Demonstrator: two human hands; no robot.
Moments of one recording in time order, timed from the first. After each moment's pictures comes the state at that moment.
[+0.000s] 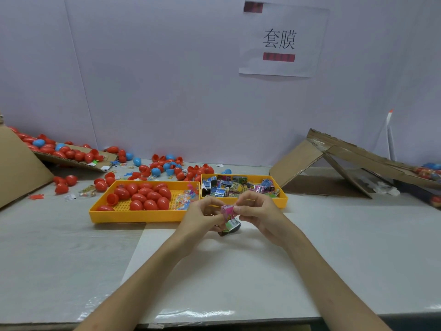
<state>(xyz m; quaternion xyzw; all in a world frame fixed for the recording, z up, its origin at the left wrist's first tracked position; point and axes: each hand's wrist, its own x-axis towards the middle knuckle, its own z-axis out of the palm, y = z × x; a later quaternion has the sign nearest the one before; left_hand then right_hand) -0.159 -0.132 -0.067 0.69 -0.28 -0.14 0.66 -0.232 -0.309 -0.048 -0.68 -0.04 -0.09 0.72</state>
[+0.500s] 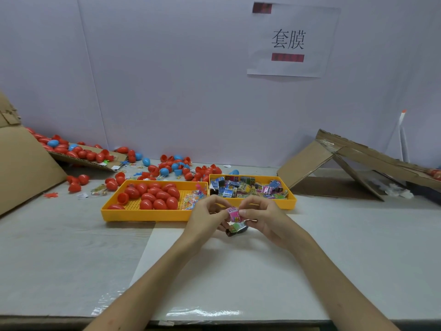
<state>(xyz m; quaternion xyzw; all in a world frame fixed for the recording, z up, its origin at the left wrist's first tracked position) -0.158 -0.132 -0.065 0.72 -0.27 -0.07 0.64 -0.229 -0.304 -0.051 -0.67 -0.03 -0.05 0.74</state>
